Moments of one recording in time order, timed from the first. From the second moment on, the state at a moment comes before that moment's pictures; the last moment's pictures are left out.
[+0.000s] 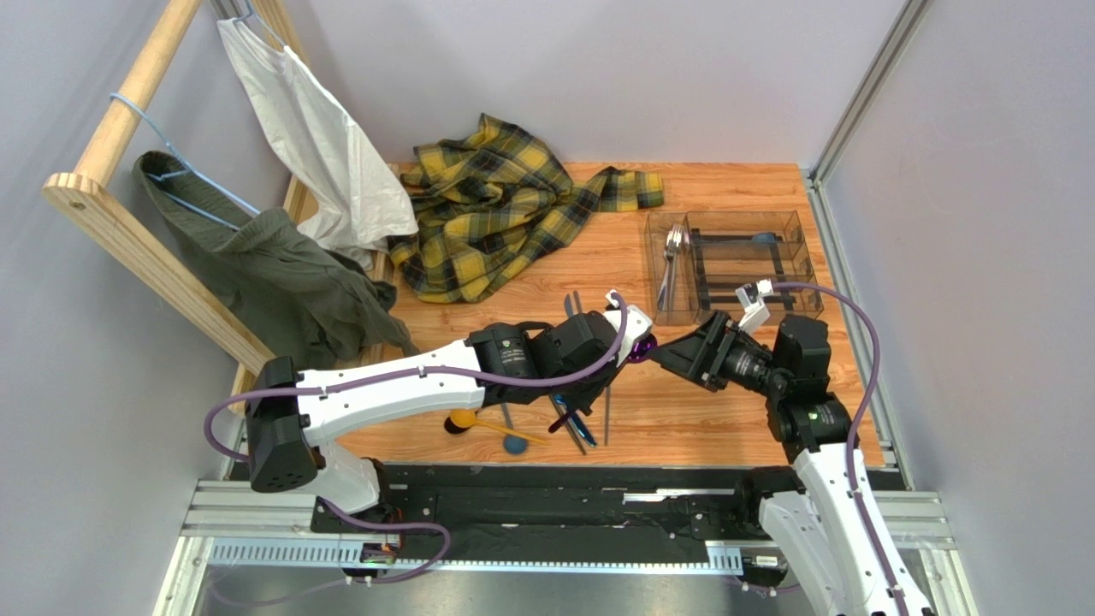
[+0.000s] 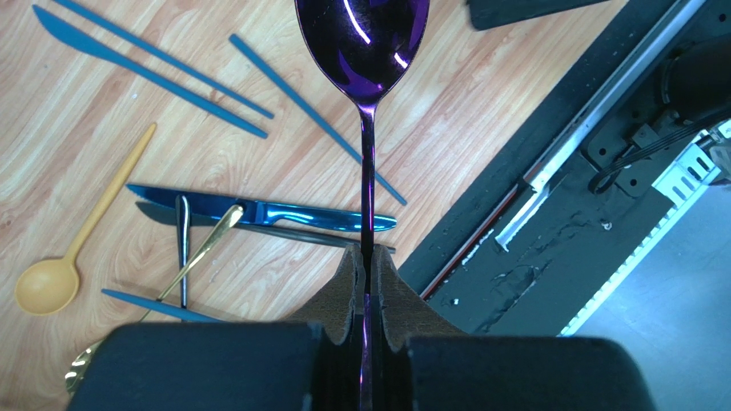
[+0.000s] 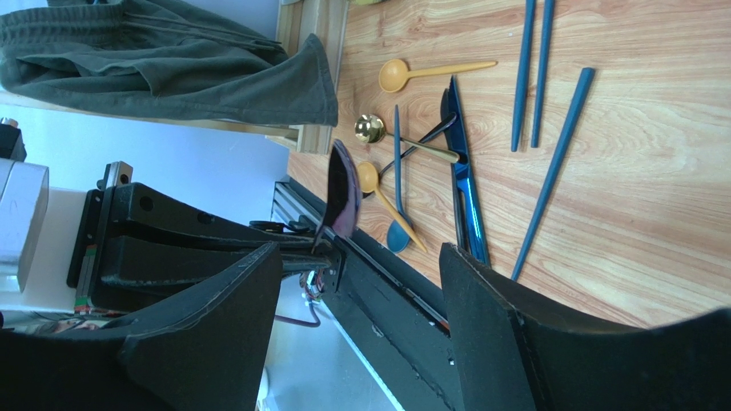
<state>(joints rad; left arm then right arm) -1.23 1.49 1.31 -0.65 -0.17 -0.31 0.09 0.61 0.50 -0.29 -0.79 0.83</state>
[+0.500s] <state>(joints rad) -1.28 1.53 1.36 -0.66 -0.17 -0.31 0.12 0.61 0.45 -0.25 -0.74 0.88</state>
